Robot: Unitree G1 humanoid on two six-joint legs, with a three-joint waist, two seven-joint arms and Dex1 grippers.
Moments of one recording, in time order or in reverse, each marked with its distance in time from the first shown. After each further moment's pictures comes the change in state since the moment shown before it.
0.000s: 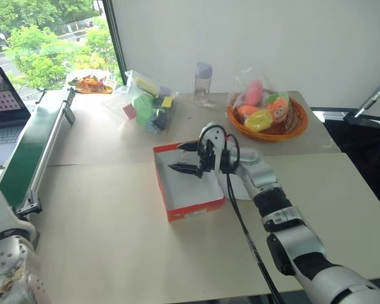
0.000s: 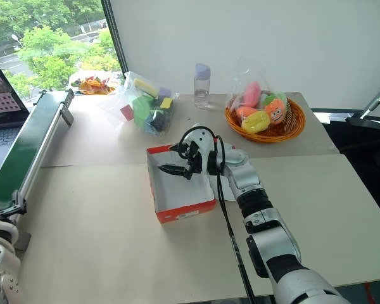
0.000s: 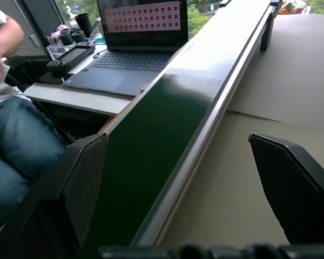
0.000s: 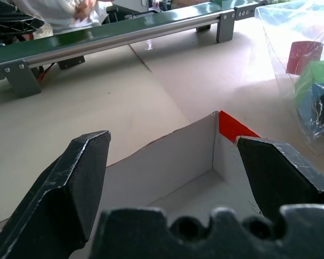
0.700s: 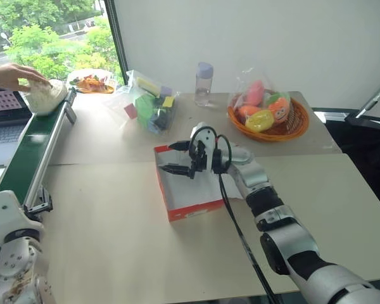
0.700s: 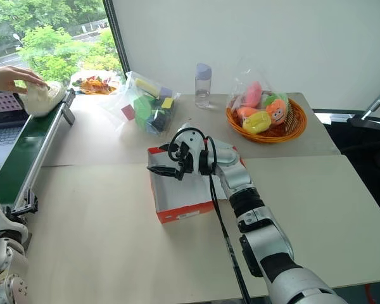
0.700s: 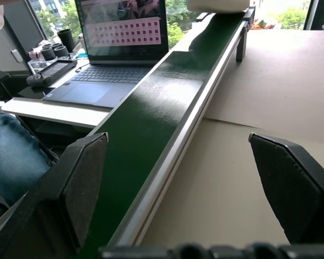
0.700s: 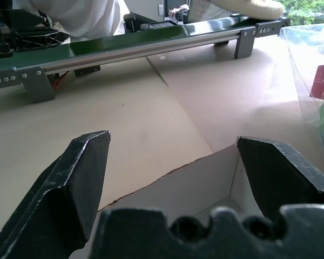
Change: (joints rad) left arm 0.021 -0.004 -0.104 0.062 -0.039 -0.176 -0.047; right arm -0.022 0.042 0.013 0.005 -0.017 -0.046 0.011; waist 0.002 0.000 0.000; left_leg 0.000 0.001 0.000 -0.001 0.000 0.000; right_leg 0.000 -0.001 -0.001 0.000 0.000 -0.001
